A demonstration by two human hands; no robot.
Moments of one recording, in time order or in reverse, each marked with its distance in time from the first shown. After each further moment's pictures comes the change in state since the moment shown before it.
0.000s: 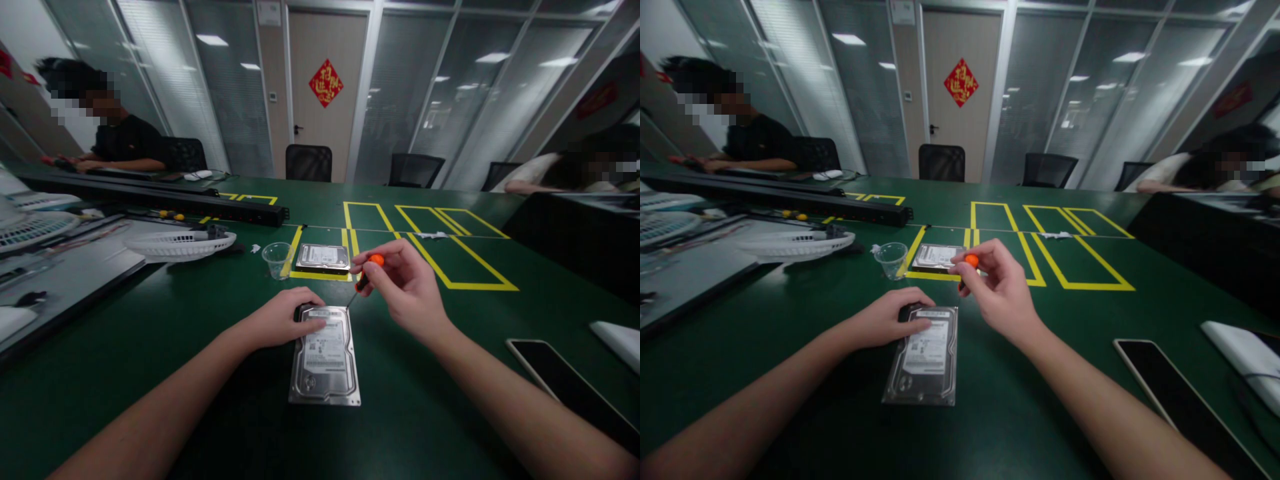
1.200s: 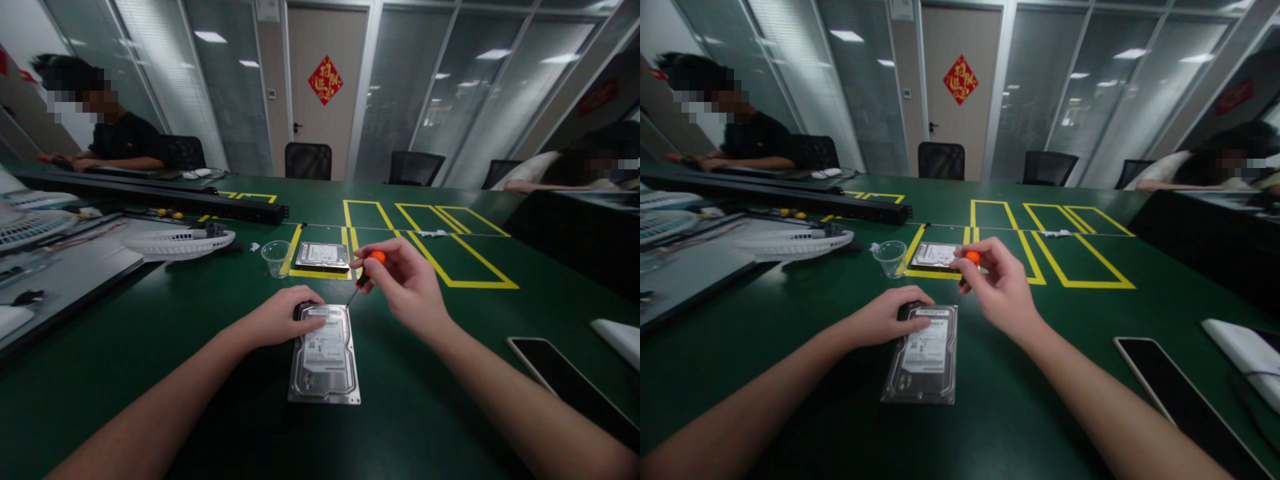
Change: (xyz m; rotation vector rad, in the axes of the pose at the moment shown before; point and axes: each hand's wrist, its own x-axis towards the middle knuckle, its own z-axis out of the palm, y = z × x) left_hand -0.001 -0.001 0.000 0.003 -0.002 -0.011; right_hand 0.003 0.003 -0.002 0.006 0.004 -0.005
